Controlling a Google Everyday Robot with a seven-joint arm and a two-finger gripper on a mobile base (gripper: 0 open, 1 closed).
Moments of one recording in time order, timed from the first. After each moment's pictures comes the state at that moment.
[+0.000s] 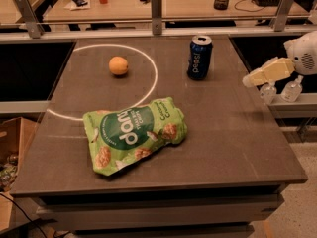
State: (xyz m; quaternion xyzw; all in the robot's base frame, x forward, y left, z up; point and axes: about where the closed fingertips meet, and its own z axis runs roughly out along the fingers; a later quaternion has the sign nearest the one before) arm 0.603 -0.292 0.912 -0.33 0.84 0.08 0.42
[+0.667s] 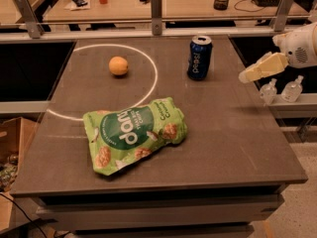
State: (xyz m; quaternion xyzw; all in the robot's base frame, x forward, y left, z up) arm 0.628 -0.277 0.913 -0.38 0.82 0.10 0.42
